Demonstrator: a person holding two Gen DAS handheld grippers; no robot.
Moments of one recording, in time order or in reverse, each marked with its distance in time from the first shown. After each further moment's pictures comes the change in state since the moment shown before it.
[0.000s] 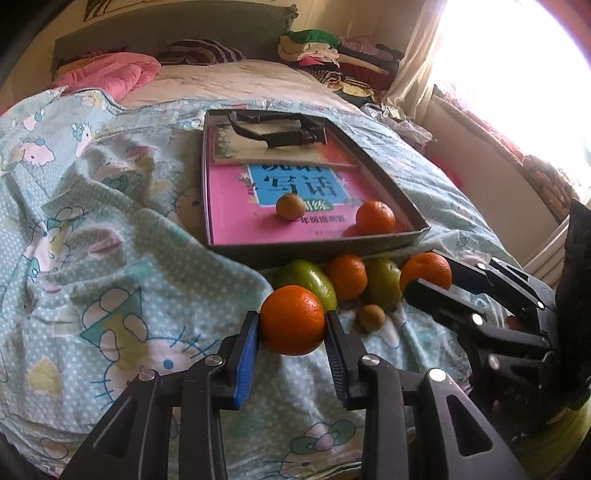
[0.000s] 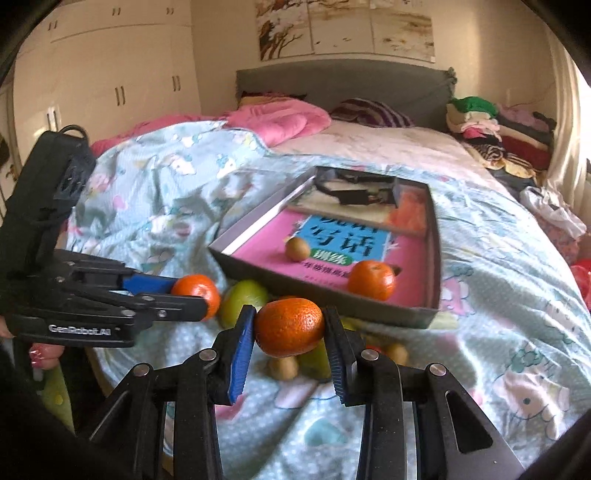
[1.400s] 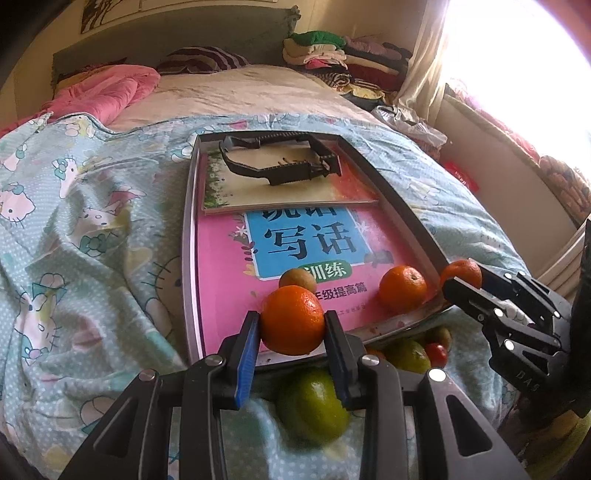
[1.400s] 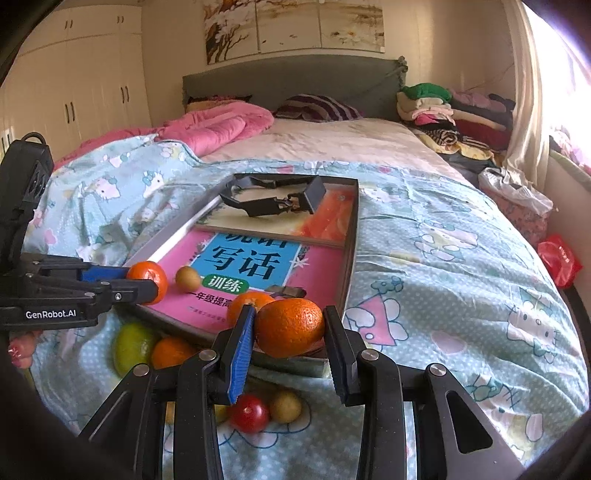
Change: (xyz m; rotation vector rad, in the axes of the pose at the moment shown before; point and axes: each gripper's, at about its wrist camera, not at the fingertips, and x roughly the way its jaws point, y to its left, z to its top) left arm 0.052 -0.001 0.067 0.020 -0.007 0.075; right arm 0.029 -0.077 0.022 0.097 0.010 -0.154
